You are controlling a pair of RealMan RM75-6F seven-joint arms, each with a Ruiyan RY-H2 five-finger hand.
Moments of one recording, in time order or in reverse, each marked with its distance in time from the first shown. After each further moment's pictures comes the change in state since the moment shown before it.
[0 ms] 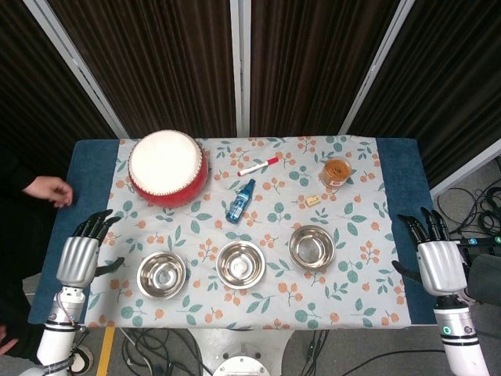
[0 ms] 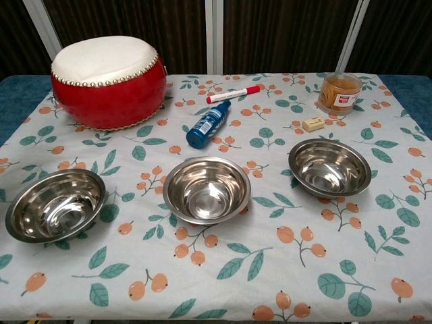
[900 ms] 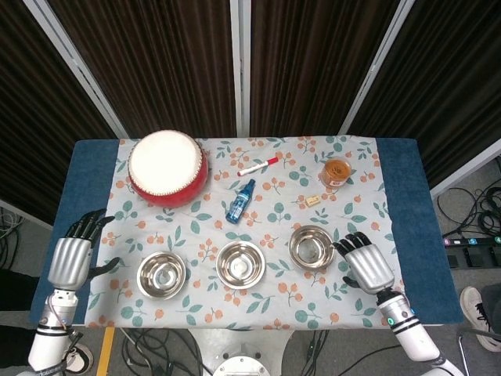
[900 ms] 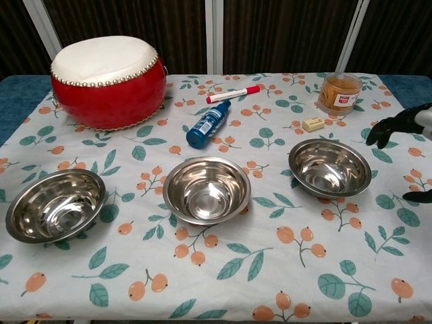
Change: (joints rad) left arm 0.020 0.049 0.007 -0.038 0.031 0.048 -0.024; right arm 0.174 -0.146 -0.062 0.015 0.008 -0.349 -0.239
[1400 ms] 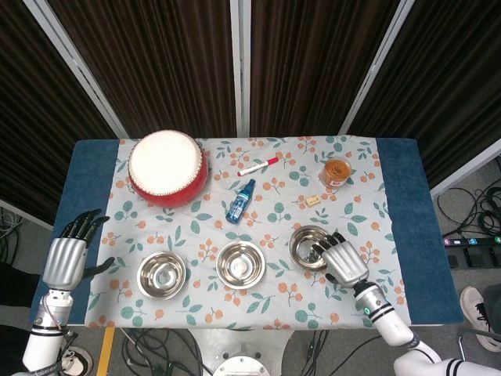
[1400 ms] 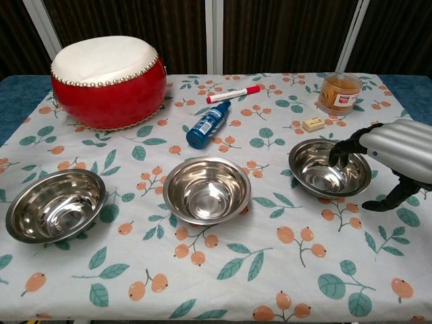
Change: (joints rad) left arm 0.003 0.009 0.001 0.024 -0.006 -0.012 -0.026; right arm 0.097 -0.119 0.008 0.108 0.056 -0.116 -0.048
